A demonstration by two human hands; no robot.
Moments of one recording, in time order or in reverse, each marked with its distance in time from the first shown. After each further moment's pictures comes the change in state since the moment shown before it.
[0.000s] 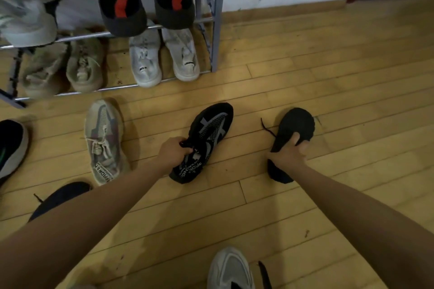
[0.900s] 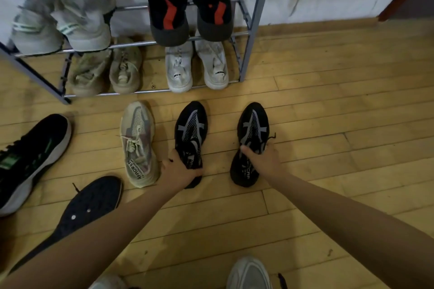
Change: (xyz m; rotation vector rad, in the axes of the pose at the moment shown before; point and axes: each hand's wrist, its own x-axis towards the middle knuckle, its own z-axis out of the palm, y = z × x) left_hand -0.036 -0.051 -0.019 0.092 0.157 -0.193; right_hand -0.046 -0.077 0.056 0.381 -0.204 -0.254
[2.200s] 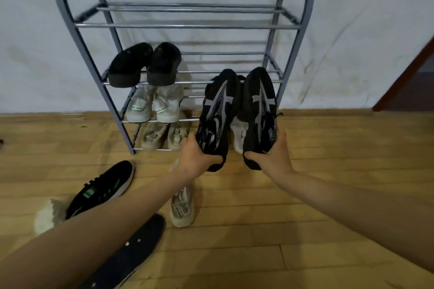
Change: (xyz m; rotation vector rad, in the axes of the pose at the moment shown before) left_hand -0.102 0.082 -0.180 -0.353 0.353 0.485; right_hand -0.119 -0.194 -0.052 0.198 0.098 -0.662
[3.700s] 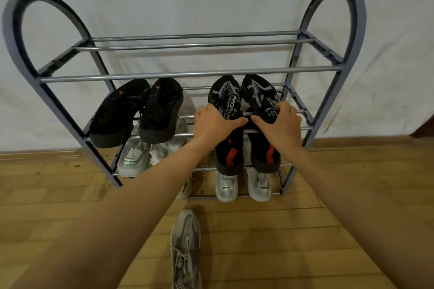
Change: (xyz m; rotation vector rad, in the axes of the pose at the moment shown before) left_hand 0.222 0.110 -0.017 0.398 0.132 0.058; right_hand 0.233 -0.069 0.034 -0.417 0.219 -0.108
